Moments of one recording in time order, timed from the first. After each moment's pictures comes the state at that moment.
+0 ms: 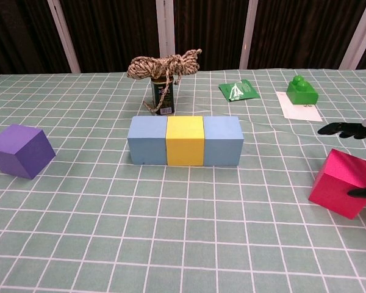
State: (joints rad) left arm -0.34 -1.12 -0.09 -2.11 1.28 1.50 0.39; right arm 0.50 -1.22 0.06 -1.82 -1.01 0.99 -0.27
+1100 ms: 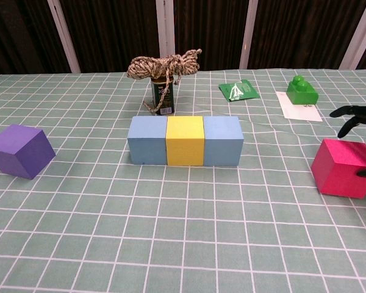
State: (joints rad) left arm -0.32 -1.12 -0.11 -2.11 1.29 1.47 0.39; right arm 0.51 -1.23 0.09 -1.72 -1.04 0.99 -0.20
